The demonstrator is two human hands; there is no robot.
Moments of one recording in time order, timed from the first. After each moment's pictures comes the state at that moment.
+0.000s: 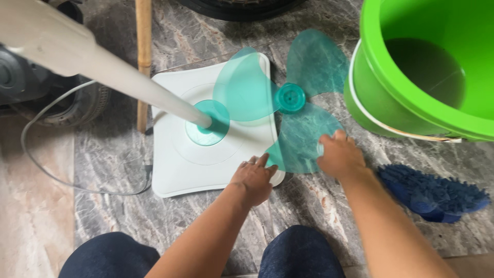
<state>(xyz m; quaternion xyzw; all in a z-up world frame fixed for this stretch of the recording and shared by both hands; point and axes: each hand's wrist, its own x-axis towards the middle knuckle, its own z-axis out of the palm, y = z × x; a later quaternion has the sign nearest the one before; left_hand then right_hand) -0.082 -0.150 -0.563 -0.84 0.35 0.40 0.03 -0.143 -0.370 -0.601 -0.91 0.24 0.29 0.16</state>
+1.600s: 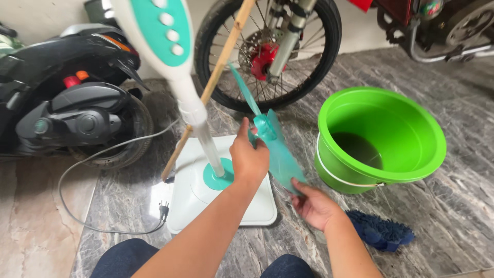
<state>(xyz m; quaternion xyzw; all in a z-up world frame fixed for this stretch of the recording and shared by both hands) -0.056 -0.162 -0.349 -0.82 0.07 0.02 -0.57 -0.178 -0.316 -0.484 -0.35 0.36 0.05 0.86</state>
